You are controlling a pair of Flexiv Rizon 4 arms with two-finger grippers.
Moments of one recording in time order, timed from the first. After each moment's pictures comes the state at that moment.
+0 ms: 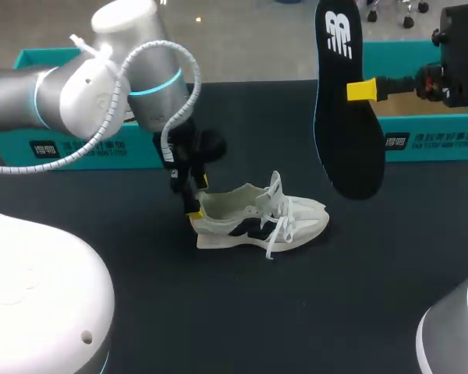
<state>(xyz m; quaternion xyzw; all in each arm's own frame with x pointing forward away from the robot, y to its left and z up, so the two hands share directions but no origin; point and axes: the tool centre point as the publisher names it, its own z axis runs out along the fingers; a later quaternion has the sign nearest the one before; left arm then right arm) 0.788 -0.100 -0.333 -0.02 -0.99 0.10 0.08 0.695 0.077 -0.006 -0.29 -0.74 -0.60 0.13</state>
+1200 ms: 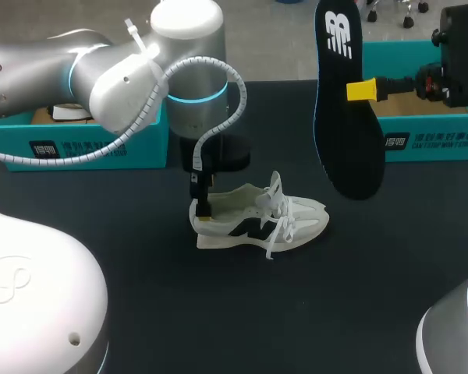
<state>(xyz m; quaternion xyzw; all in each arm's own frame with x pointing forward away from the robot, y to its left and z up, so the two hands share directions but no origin) 0.781 -0.108 -0.325 -0.01 -1.00 0.01 0.03 0.695 0.077 -0.006 -0.29 -0.74 -0.60 0.13</state>
